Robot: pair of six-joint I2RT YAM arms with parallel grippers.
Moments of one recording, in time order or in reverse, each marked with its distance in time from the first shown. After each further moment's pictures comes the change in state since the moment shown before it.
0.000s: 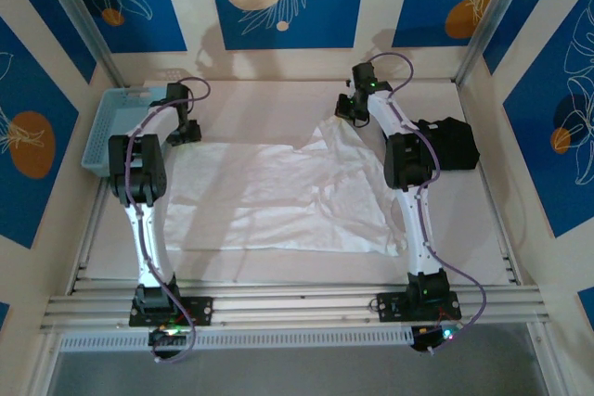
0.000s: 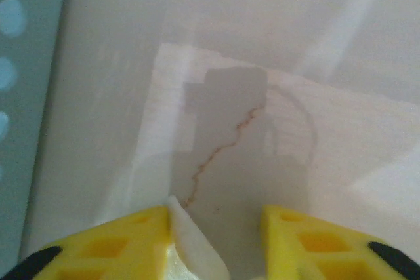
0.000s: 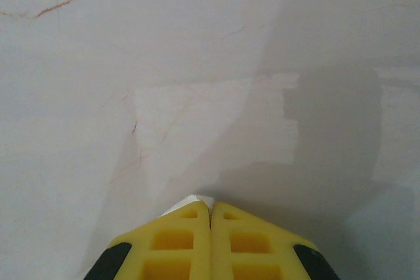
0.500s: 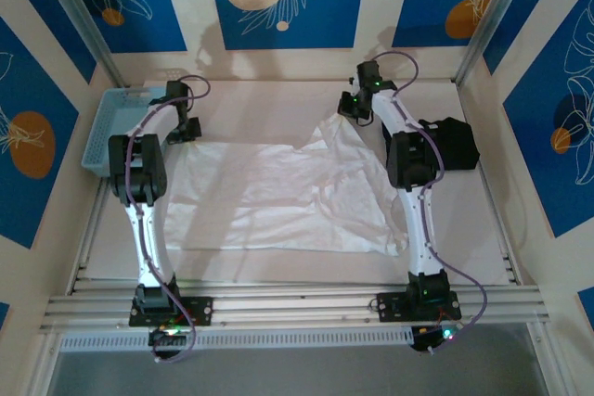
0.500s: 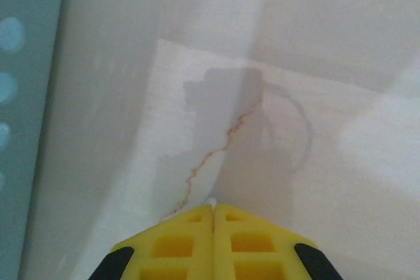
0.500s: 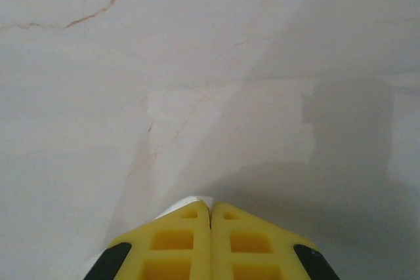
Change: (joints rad) left arm 0.000 -0.012 0.013 -0.017 0.005 0.010; right arm -0.026 -0.065 -0.078 0.049 -0.052 -0.002
